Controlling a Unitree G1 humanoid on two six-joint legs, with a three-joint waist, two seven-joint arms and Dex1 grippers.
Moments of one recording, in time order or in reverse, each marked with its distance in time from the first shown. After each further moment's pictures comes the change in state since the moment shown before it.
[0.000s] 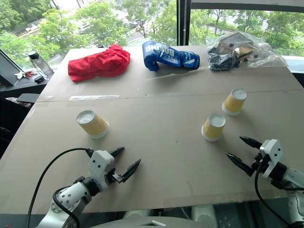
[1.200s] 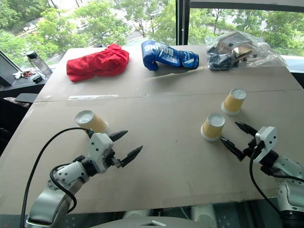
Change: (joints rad) left arm -0.273 0.135 0.035 -0.052 -0.151 0.105 -0.164; right arm -0.124 0.065 0.038 -0.122 0.030 0.073 -0.139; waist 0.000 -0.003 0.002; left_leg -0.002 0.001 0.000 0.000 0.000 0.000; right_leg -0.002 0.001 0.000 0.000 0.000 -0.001
